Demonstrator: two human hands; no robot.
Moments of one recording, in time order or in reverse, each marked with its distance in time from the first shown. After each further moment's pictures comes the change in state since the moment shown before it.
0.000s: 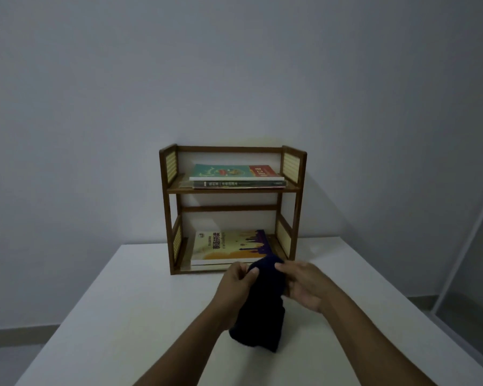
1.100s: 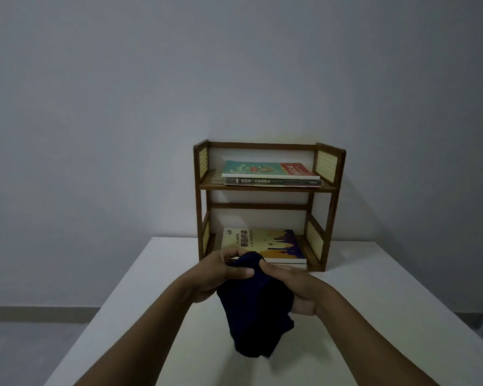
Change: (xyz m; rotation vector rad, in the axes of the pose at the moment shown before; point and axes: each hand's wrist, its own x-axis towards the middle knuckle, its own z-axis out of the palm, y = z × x) left_hand -0.001 0.049 -0.104 0.130 -0.268 -0.076; right_hand 0.025 0.016 0.066 -0.097 -0.475 0.131
